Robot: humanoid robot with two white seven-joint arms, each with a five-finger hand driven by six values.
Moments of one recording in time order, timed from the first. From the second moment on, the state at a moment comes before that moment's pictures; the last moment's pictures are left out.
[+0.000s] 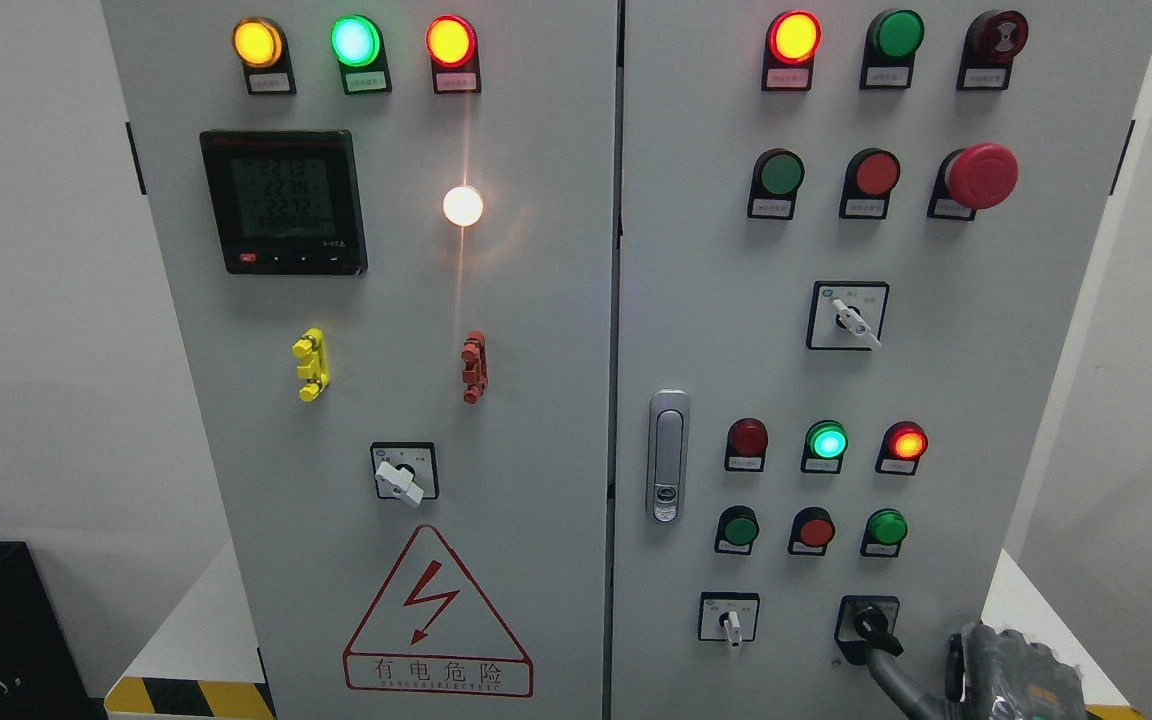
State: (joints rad) left arm 0.04 -0.10 -0.07 -0.08 0.08 -0.11 0.17; right arm -0.24 0.13 -0.26 -1.73 1.41 0.18 0.21
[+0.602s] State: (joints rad) left arm 0.04 -0.10 -0.07 -0.08 0.08 -0.11 0.17; right arm -0.21 0.13 -0.22 -1.73 1.41 0.17 0.17
